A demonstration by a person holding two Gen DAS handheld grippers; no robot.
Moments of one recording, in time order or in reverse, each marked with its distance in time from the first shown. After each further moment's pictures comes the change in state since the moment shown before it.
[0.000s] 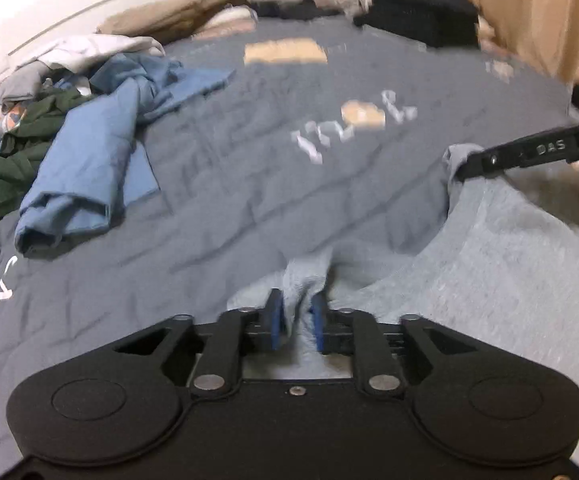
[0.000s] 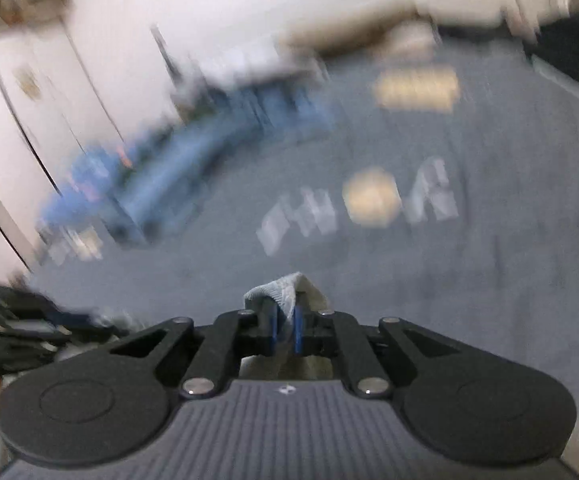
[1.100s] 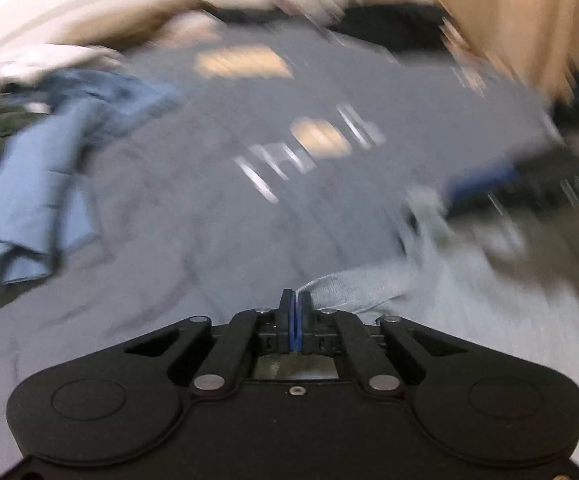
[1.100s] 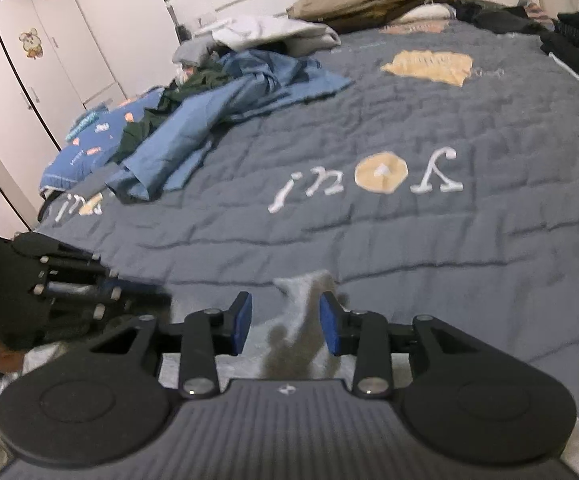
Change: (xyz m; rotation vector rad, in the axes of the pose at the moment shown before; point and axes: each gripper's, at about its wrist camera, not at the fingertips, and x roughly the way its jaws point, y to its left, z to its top) left arm 0.025 -0.005 0.031 -0.049 -0.080 -0.087; right arm -0.028 0.020 0.007 -0.062 0.007 0.025
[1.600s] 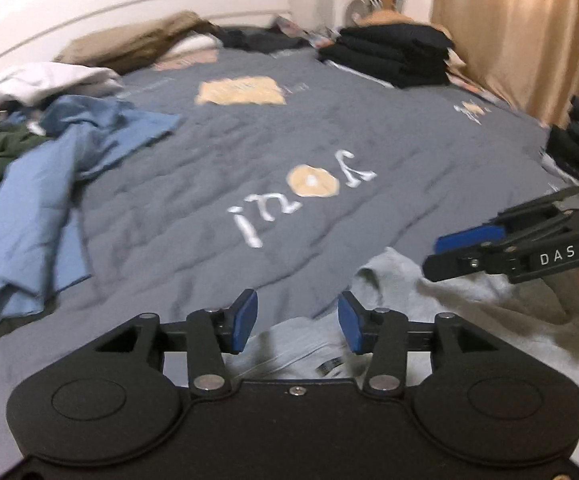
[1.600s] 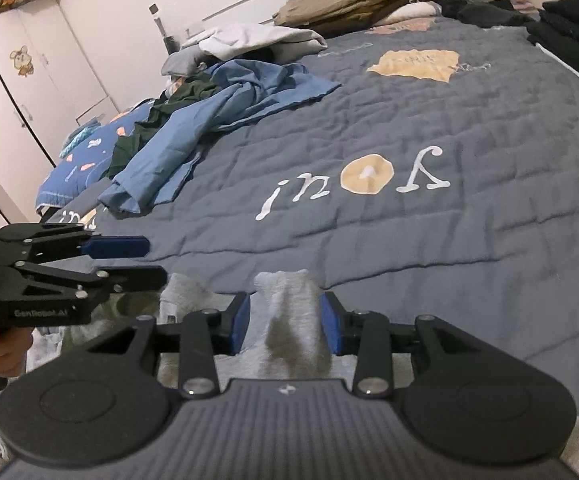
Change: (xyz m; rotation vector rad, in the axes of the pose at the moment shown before) left arm 0.011 -0.024 0.031 0.040 0.011 -0.040; right arm 0.005 -0.018 -0.001 0.057 -0.003 -0.006
